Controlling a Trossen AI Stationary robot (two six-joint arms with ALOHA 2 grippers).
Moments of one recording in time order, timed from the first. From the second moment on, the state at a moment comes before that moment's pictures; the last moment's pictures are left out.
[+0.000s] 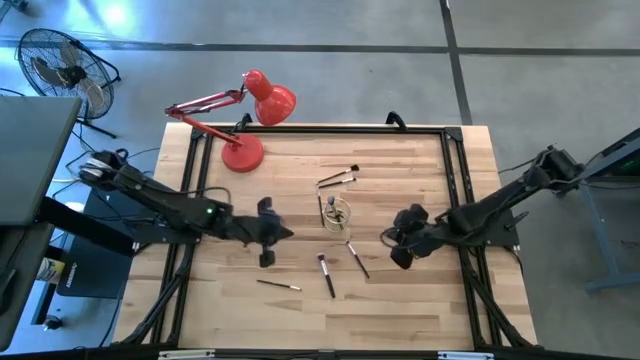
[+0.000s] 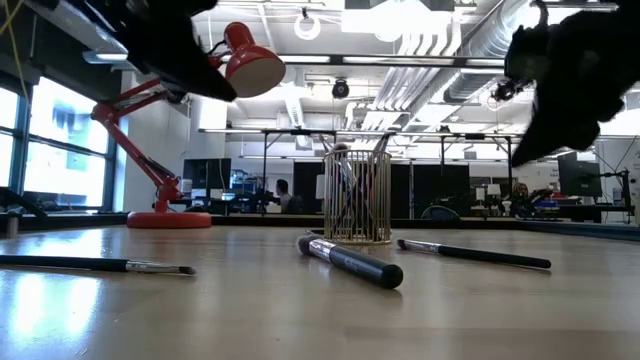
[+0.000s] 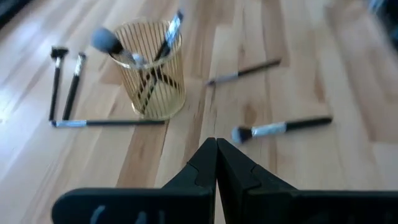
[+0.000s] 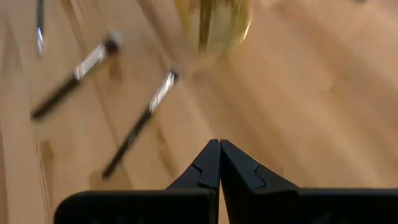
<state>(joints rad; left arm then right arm) -0.35 1.24 0.73 -0.13 -0.38 -0.29 0.46 1.14 0.53 -0.34 0.43 0.90</state>
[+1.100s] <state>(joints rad) -0.55 1.88 1.48 -0.75 -0.20 -0.55 0.53 1.36 0.53 -0.32 0.34 0.99</state>
